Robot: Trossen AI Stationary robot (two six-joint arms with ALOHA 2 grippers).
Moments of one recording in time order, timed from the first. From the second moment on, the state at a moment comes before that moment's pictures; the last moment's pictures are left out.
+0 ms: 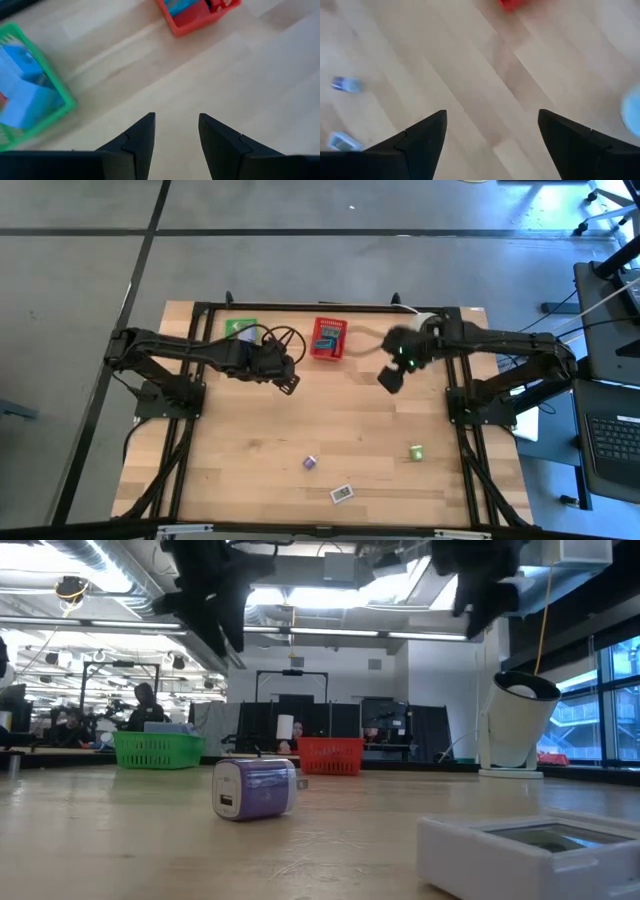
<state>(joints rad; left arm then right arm) -0.02 1.45 1.23 -1.00 -0.42 -0.97 -0.08 1.30 1.28 -1.12 0.05 0.55</state>
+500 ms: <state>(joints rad) -0.20 1.45 1.23 -1.00 -0.41 -1.20 0.31 1.31 1.06 -1.21 0.14 1.23</state>
